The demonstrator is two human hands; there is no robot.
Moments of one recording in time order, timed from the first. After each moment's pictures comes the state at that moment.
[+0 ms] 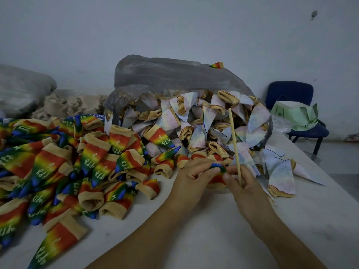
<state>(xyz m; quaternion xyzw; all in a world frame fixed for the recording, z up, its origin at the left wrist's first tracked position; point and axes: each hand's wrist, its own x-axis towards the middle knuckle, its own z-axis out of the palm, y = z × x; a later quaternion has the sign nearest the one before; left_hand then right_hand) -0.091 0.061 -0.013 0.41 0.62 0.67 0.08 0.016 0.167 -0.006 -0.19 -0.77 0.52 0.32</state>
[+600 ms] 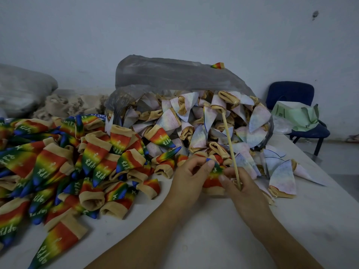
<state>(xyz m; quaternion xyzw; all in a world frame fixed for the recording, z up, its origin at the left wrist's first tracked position) -0.090 0.064 -0.009 0.32 0.60 0.72 0.12 0.014 0.166 -0.010 -0.19 -0.78 0.52 0.29</state>
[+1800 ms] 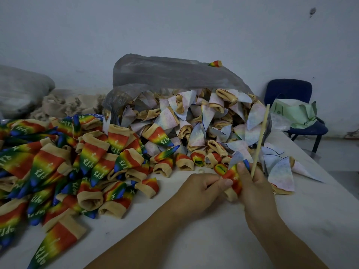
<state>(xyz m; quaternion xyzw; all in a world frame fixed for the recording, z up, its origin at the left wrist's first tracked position) -0.086 0.061 -0.020 0.48 0.68 0.52 0.19 0.010 0.175 -0.015 -0.27 -0.61 0.64 0.37</state>
